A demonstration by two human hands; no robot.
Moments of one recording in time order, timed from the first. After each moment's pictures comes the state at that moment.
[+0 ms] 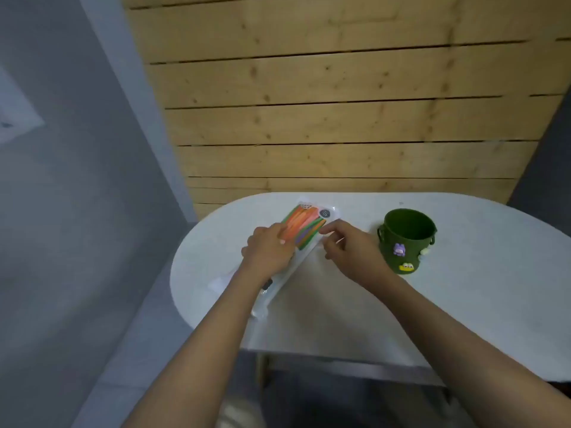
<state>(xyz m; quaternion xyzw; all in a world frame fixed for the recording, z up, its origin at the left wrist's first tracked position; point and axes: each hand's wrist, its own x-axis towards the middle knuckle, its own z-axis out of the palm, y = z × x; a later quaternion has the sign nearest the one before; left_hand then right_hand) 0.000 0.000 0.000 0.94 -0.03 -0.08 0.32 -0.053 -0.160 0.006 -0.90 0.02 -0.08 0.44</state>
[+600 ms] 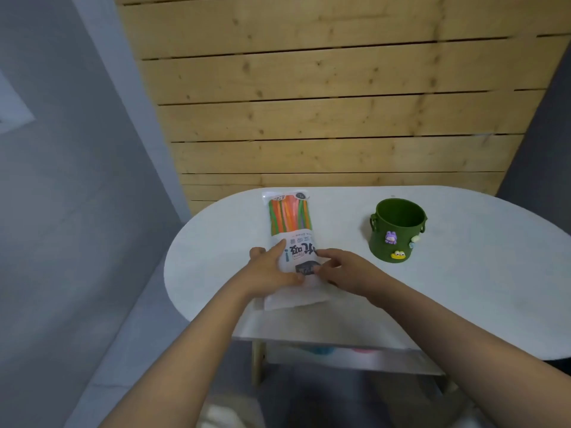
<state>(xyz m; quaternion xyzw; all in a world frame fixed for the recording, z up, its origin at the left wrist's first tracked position) -0.042 0.012 -0.011 0.92 -0.09 -0.24 0.31 -0.082 -0.163 -0.016 -0.85 0.06 0.14 0.50</state>
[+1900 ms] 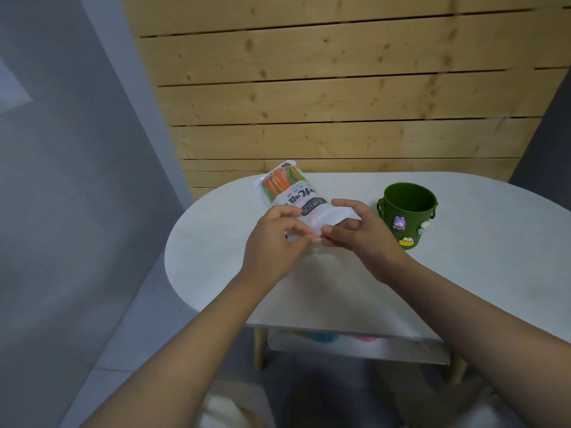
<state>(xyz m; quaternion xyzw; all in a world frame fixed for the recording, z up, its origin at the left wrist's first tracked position) -0.060 -0.004 -0.004 0.88 -0.15 0.08 0.45 -0.078 -0.165 -0.004 -0.65 0.05 -0.01 0.76</state>
